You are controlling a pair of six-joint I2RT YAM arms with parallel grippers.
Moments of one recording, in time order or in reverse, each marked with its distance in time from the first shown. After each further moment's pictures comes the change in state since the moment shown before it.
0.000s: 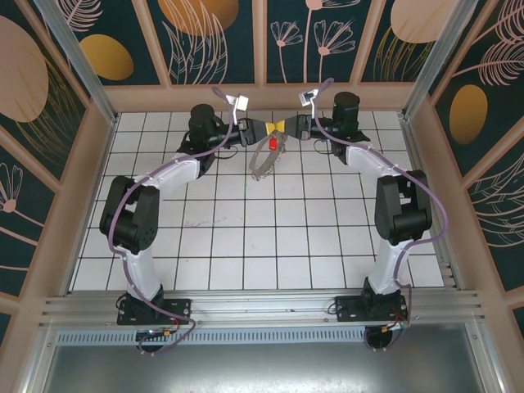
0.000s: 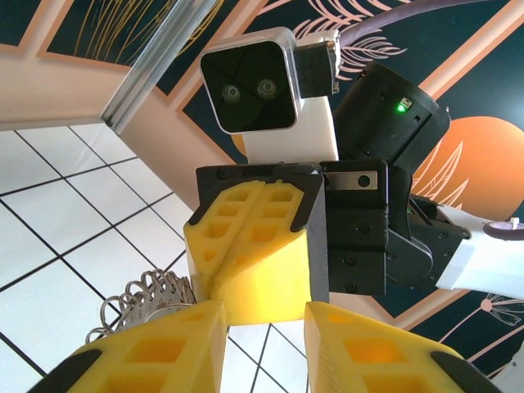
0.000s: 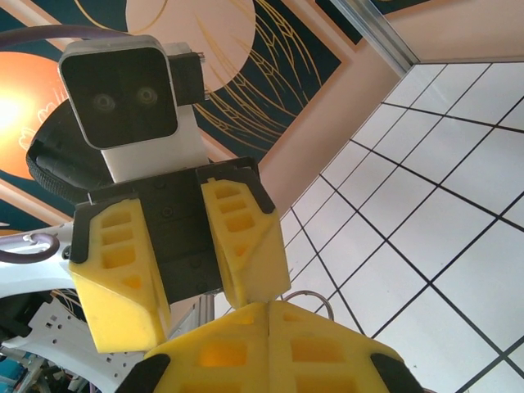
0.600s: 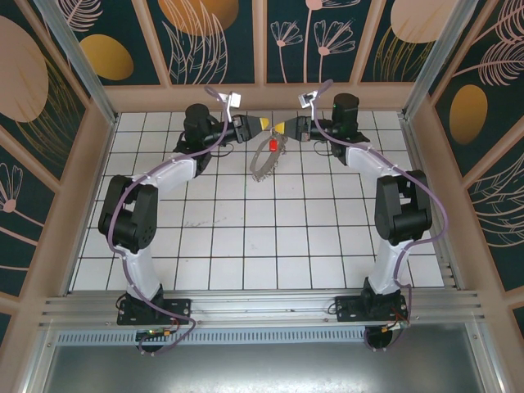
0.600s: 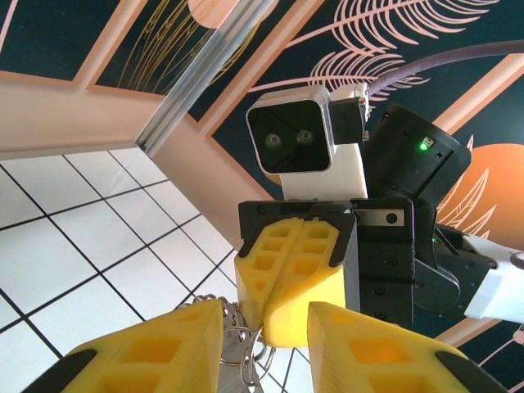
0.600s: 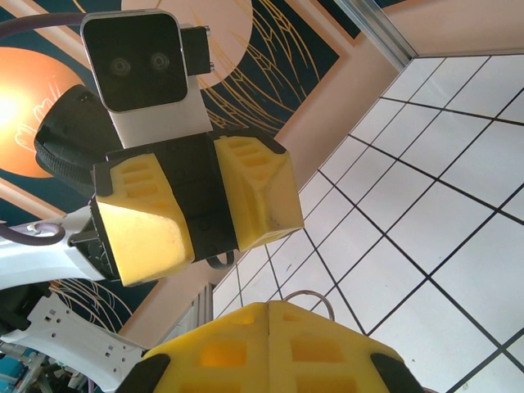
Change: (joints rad) left arm 0.029 0.003 -0.012 0.045 -0.051 -0.008; right arm 0.001 -0.001 -0.012 -0.009 0.000 -0.016
